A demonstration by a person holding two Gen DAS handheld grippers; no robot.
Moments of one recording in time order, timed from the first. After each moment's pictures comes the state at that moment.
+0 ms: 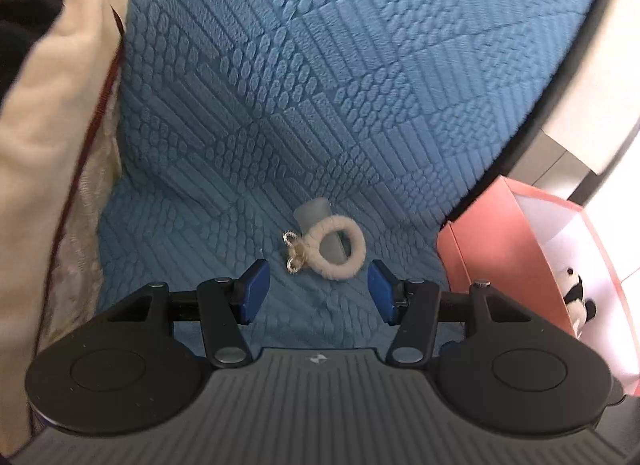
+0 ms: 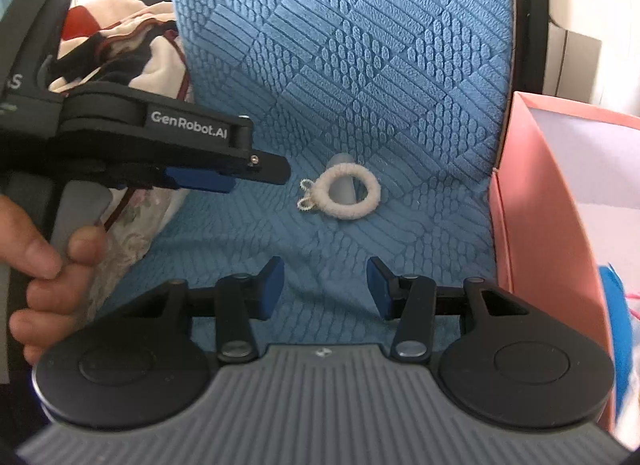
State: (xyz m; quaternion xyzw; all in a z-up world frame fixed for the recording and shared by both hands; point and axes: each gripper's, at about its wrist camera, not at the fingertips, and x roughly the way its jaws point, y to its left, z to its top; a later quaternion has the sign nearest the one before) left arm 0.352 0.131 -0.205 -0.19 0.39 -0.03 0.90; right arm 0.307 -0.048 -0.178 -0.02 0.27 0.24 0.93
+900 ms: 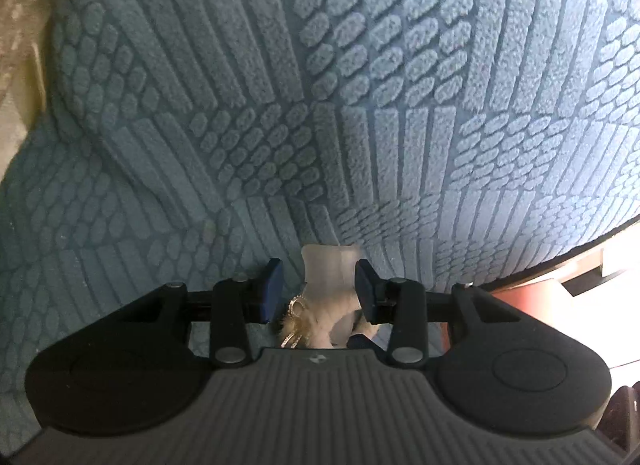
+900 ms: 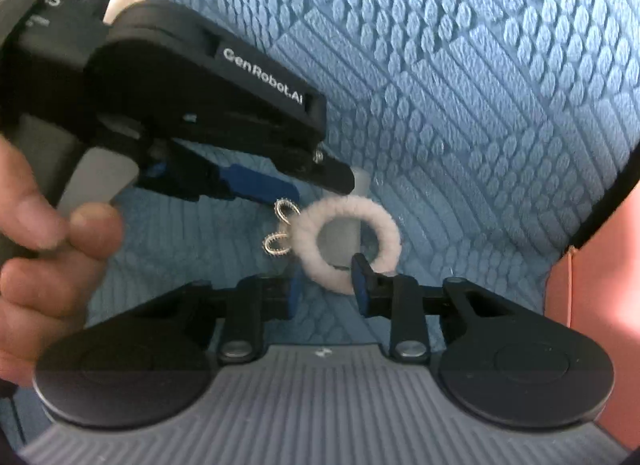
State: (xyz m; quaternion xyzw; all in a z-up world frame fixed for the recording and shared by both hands) left arm 0.460 0.176 -0.274 -0.35 0.45 -0.04 0.82; right arm 0.411 0.012 -0.194 -0.12 0.31 0.27 0.90
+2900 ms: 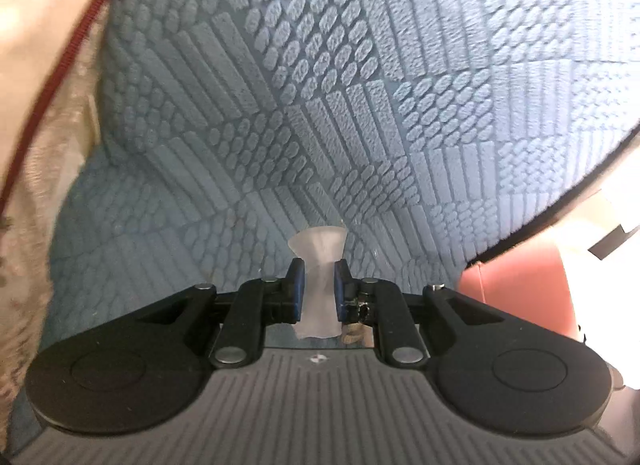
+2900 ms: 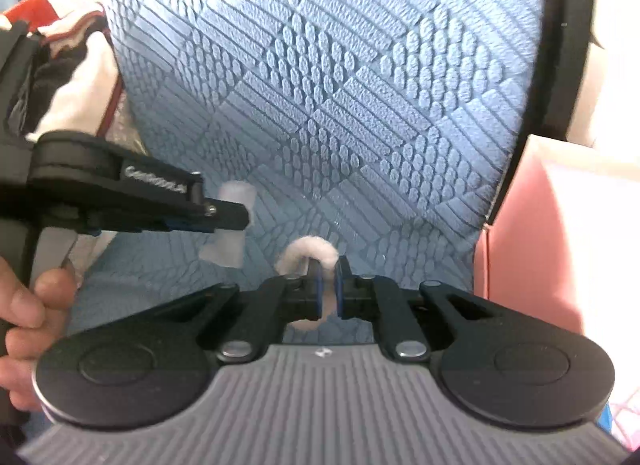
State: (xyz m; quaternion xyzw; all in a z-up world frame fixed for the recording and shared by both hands) left arm 0.416 0.088 -0.238 -0.25 0.41 -0.02 0.88; right arm 0.391 -0.060 -0.146 -0.05 0.28 0.23 0.93
